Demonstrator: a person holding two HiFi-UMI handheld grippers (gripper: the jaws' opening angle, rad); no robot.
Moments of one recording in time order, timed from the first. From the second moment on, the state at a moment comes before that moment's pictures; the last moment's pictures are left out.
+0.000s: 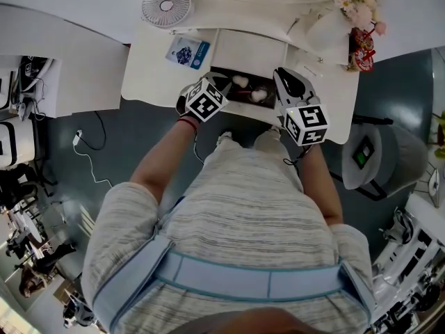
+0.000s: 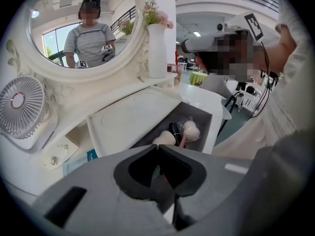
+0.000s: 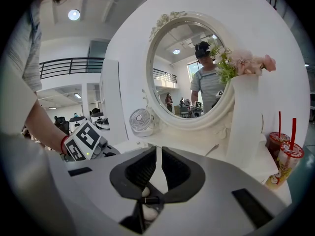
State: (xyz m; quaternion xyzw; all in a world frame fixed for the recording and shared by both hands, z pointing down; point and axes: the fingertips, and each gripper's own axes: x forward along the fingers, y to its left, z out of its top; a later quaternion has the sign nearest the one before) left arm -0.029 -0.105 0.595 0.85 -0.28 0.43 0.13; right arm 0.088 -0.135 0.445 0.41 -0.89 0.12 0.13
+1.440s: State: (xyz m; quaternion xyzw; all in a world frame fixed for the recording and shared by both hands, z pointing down) left arm -0.019 -0.119 0.534 0.89 -0.31 0.30 0.13; right arm 0.082 -0.132 0.436 0.41 -0.89 0.11 0.13
